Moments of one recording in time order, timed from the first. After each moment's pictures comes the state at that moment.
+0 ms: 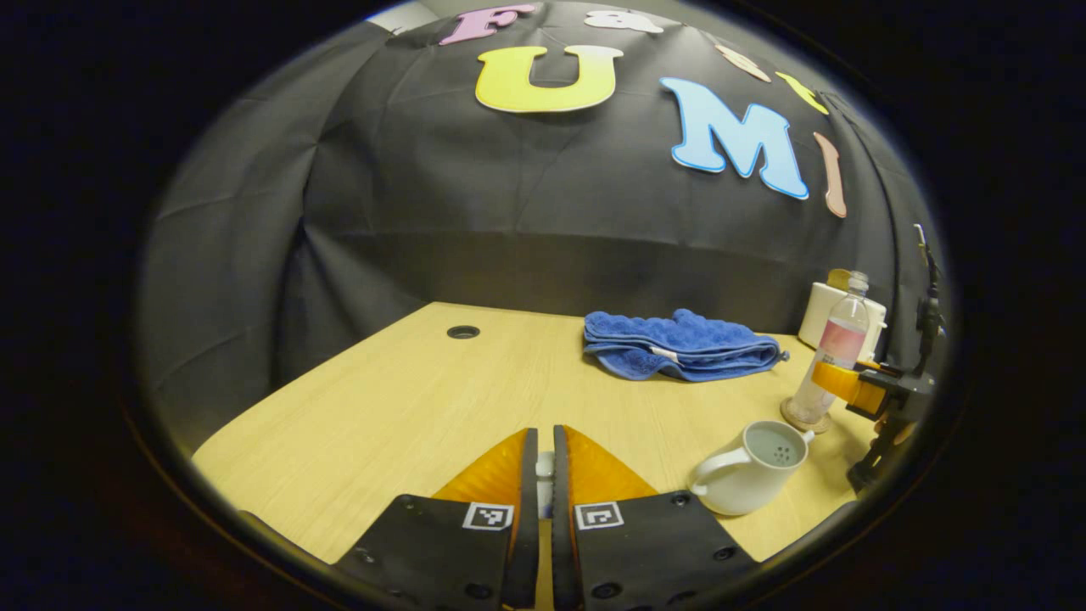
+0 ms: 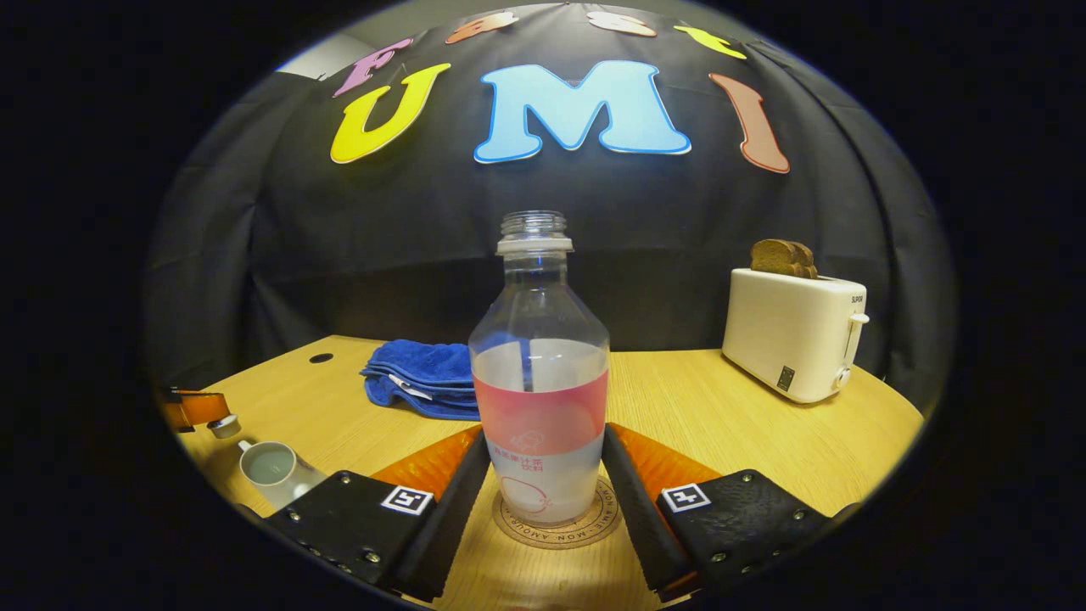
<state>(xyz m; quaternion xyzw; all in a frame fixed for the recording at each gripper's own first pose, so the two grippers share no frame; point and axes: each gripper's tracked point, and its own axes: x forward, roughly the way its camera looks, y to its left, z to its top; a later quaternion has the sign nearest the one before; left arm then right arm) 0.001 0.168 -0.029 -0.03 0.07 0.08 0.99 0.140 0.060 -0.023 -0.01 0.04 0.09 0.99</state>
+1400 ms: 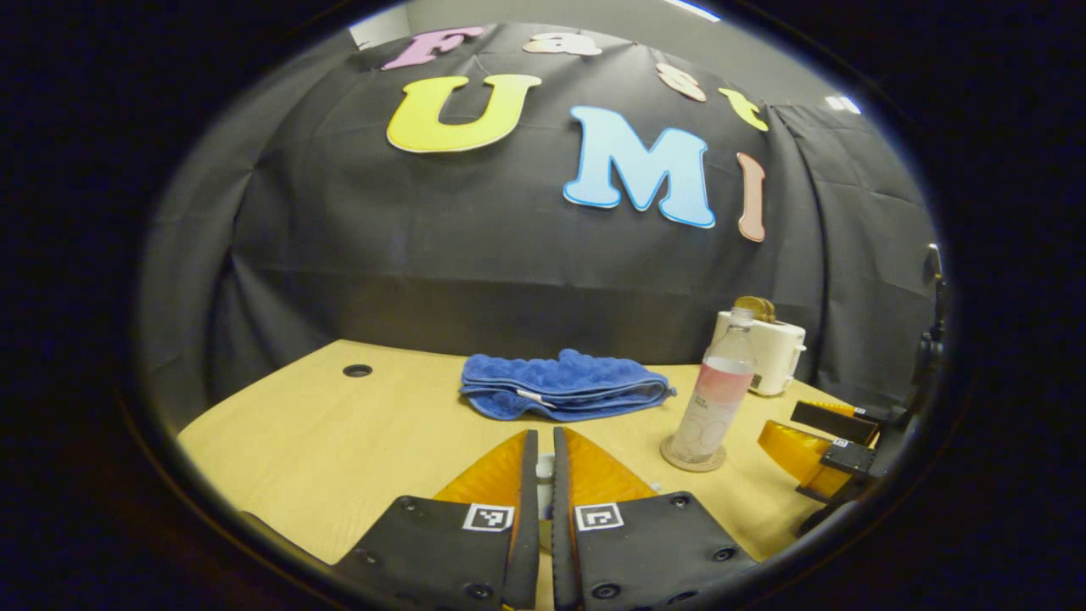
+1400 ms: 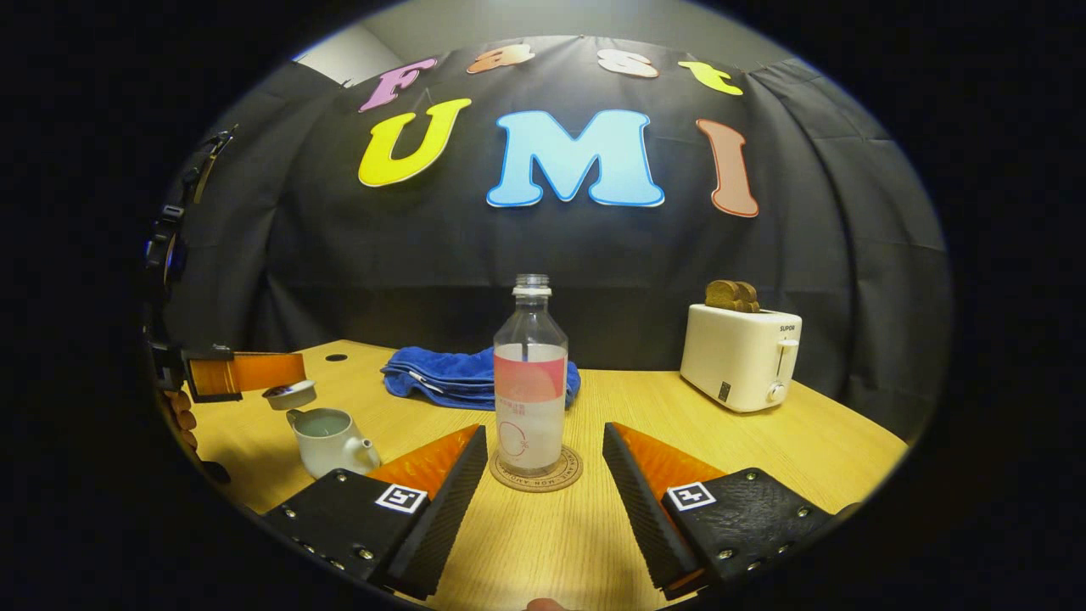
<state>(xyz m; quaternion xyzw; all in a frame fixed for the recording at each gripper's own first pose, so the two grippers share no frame) 0.005 0.031 0.020 -0.03 0.00 -0.05 1.00 0.045 0.031 -0.008 -0.04 -0.02 0.08 1.00</state>
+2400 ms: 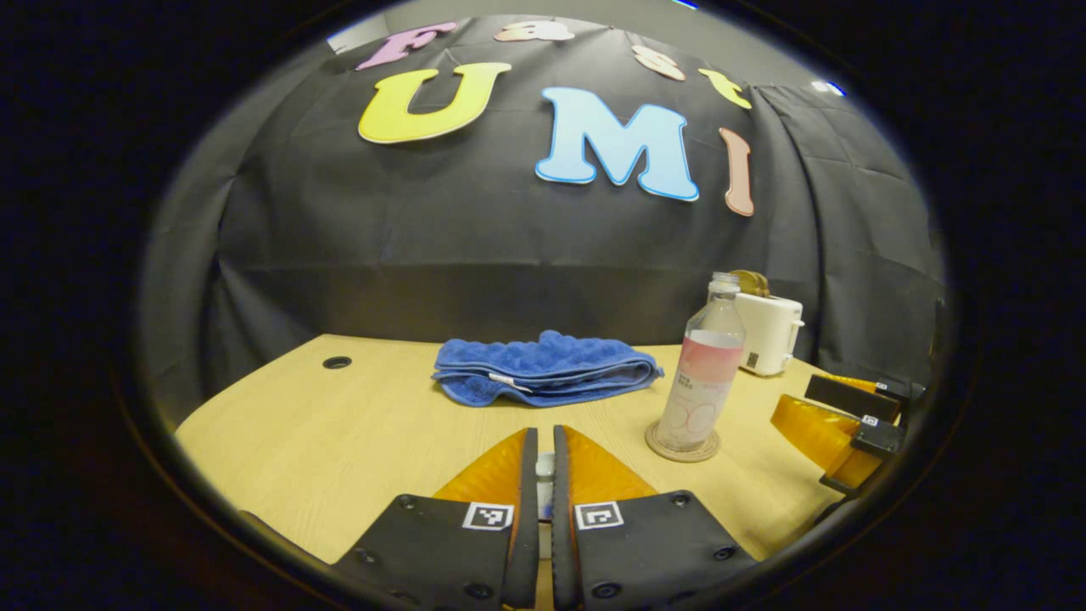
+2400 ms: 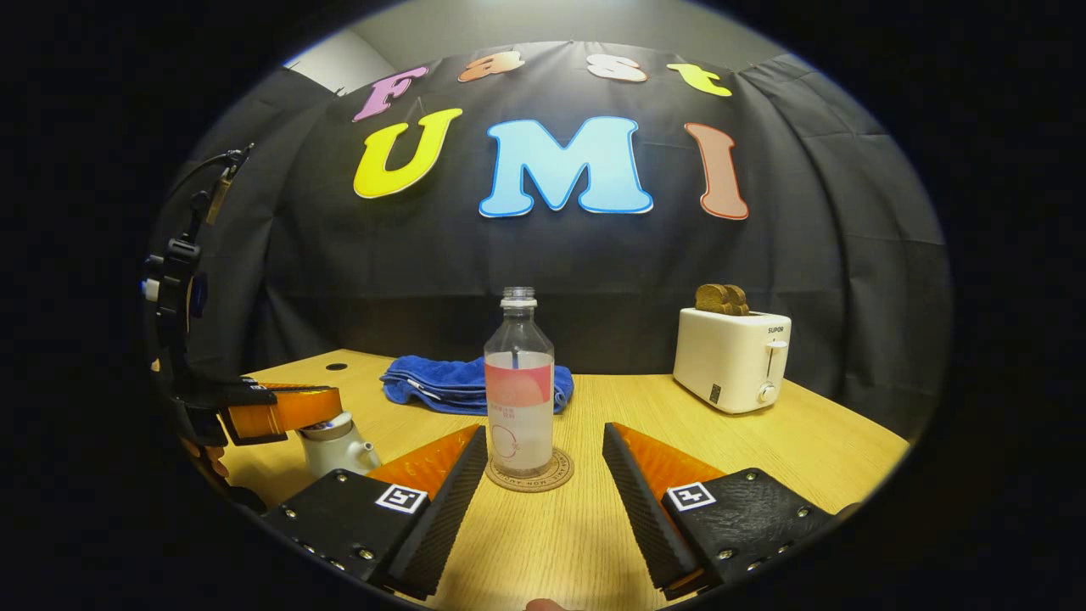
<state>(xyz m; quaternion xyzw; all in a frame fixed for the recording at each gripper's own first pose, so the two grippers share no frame) 0.019 0.003 -0.003 -0.01 0.02 -0.05 1.00 0.037 0.024 -0.006 -0.03 -0.03 0.07 1.00</state>
